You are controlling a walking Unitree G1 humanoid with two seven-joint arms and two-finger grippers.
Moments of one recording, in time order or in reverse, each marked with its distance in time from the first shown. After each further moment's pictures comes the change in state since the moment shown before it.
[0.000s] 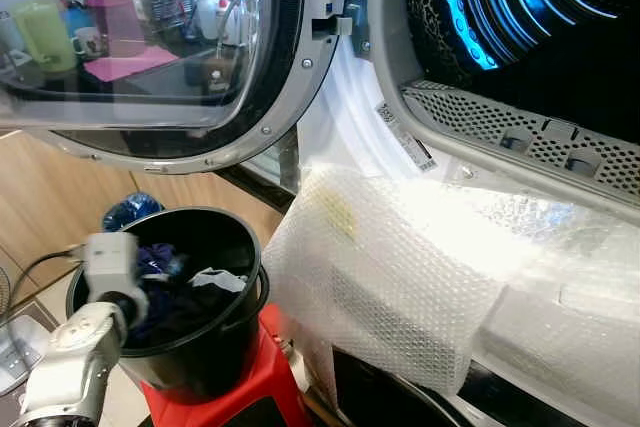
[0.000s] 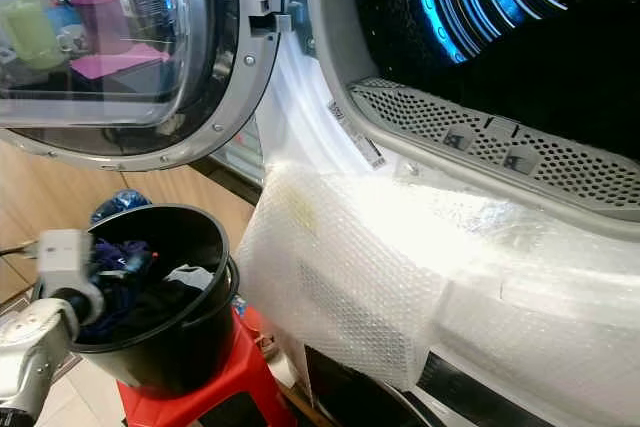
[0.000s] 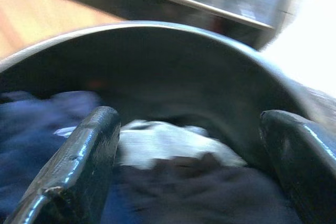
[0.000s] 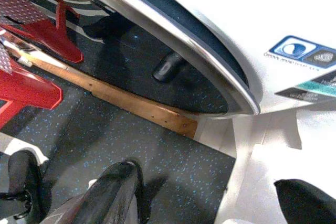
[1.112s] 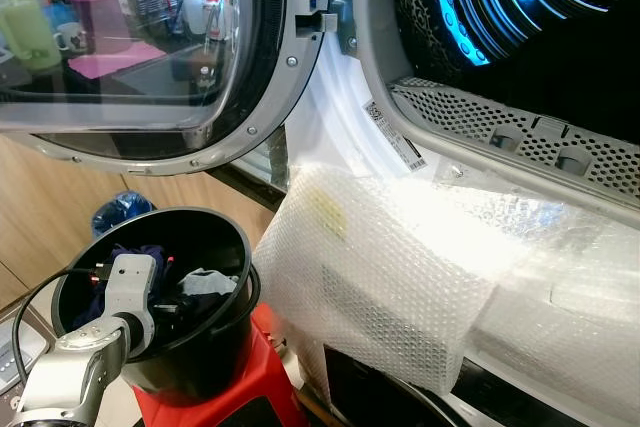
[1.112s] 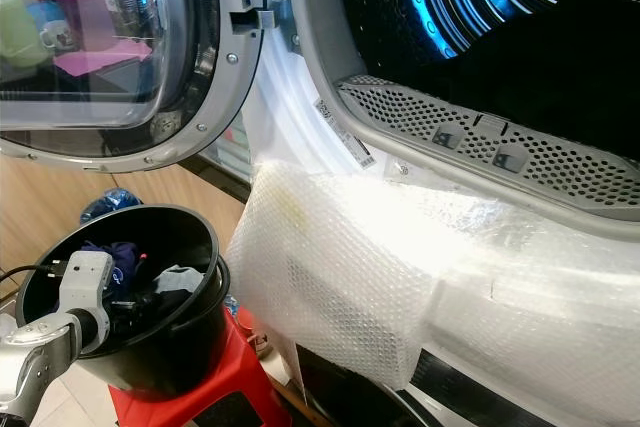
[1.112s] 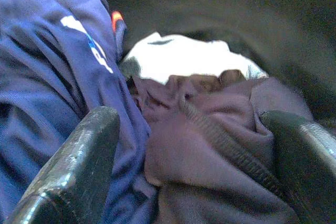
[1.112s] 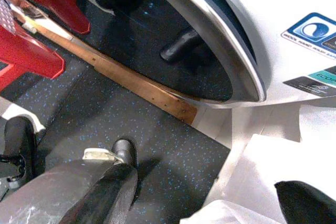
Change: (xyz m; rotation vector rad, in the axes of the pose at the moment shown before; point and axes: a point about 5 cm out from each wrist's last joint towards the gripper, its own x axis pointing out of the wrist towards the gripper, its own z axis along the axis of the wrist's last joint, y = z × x) left arm -0.016 0.009 -0.030 -0.016 0.320 0.135; right arm -0.001 -0.002 -0.012 -0.138 0.058 0.027
